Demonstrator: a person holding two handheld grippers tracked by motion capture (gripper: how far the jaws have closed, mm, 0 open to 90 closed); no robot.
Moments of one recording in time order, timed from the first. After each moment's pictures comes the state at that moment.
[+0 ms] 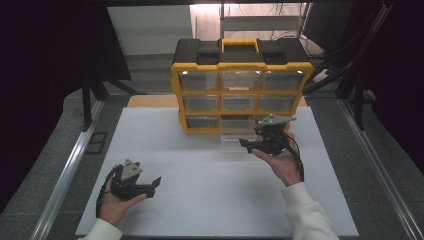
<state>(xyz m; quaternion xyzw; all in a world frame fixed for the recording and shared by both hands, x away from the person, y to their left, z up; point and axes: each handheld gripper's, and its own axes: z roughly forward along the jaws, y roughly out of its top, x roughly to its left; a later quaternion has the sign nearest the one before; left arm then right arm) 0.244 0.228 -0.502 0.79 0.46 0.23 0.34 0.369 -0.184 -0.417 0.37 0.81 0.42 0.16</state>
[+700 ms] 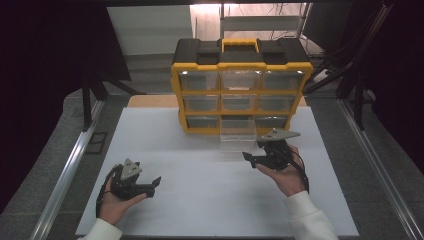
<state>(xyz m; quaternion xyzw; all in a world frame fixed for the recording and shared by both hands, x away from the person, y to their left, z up) 0.245 0.228 -0.502 0.79 0.46 0.23 0.34 0.337 -0.194 -0.434 0.36 0.82 0.40 0.16</state>
